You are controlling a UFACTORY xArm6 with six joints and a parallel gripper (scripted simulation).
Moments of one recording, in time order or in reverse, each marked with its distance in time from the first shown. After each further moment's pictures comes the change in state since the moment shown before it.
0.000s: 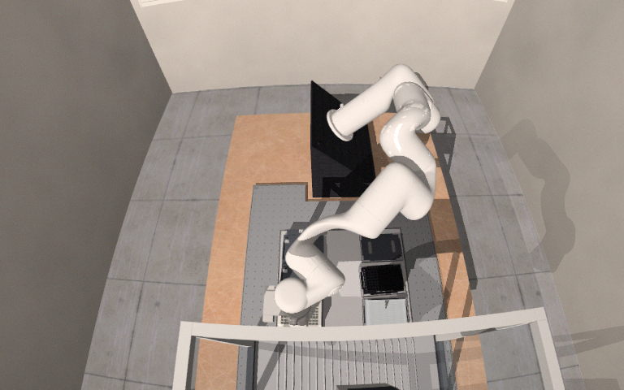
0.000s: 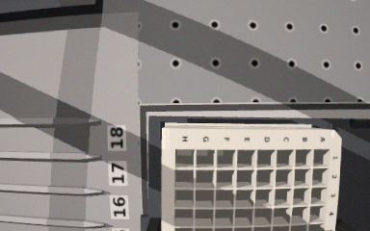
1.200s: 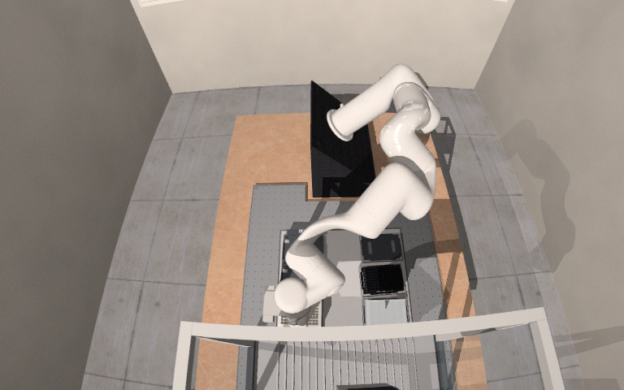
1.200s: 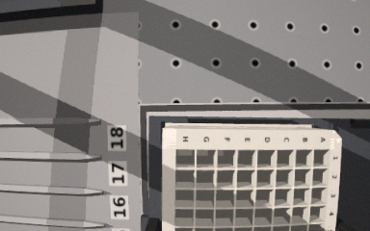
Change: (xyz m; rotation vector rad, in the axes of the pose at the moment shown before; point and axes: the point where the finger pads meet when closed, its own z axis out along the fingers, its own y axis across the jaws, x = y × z) arm 0.000 0.000 0.000 0.000 0.000 0.000
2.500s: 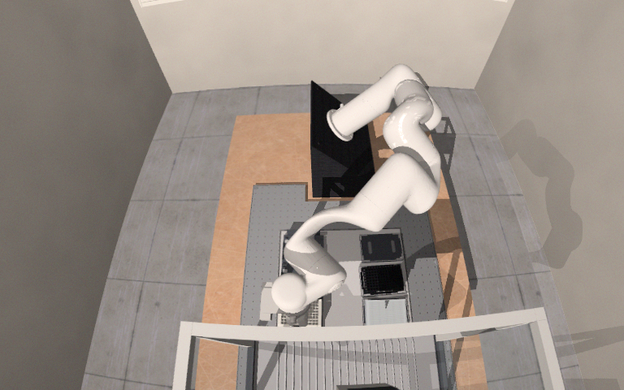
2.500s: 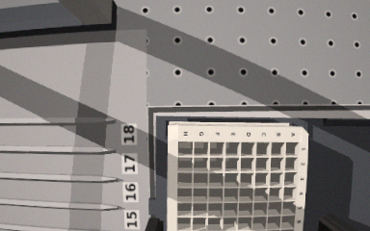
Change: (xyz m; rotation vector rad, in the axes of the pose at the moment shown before) arm 0.000 0.000 -0.037 0.000 0.000 0.000
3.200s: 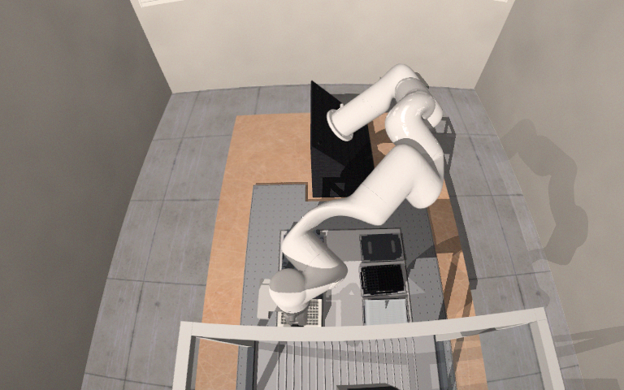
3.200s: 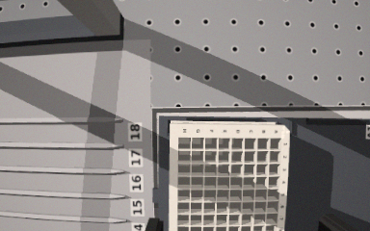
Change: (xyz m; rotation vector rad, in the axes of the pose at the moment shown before) arm 0.000 0.000 -0.030 -0.001 0.000 0.000
